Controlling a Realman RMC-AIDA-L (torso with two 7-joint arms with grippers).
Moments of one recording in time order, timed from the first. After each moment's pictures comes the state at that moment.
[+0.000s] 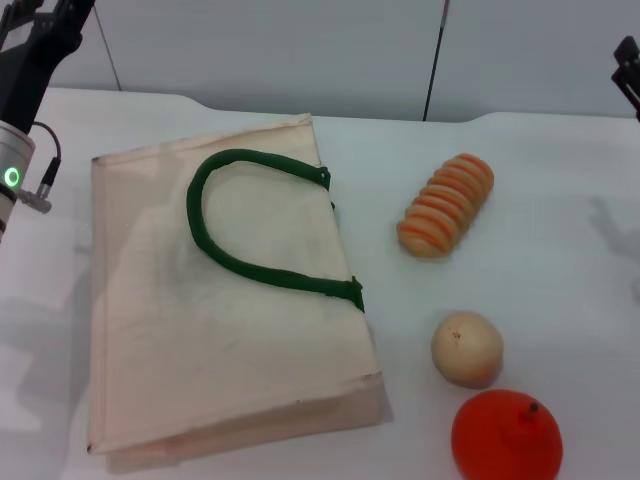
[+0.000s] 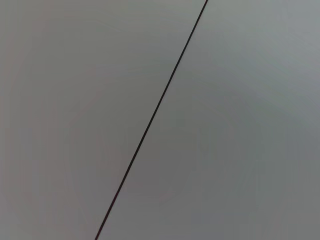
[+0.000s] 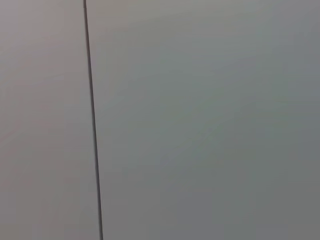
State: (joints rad) left arm -0.65 -2.03 2.83 -0.01 -1.52 1.35 -0.75; right arm 0.65 2.04 -0.24 0.06 1.95 1.25 -2.78
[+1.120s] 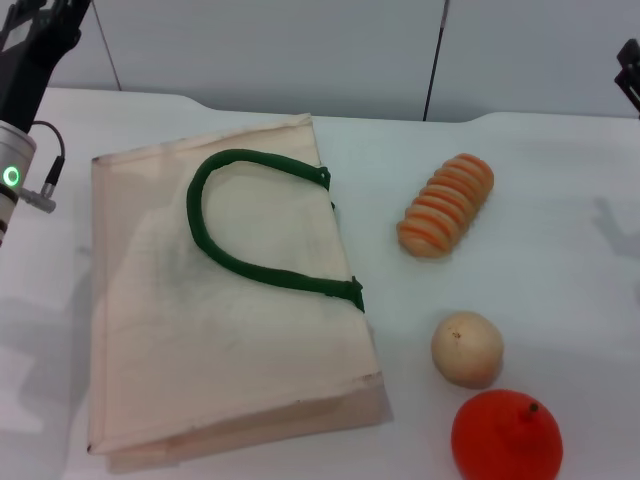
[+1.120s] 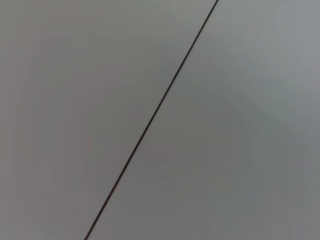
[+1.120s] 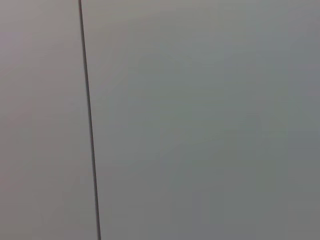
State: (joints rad) left arm -0.65 -2.03 2.83 0.01 -1.51 1.36 -0.81; right arm 0.65 2.03 -0.24 0.06 1.95 1.25 -2.78
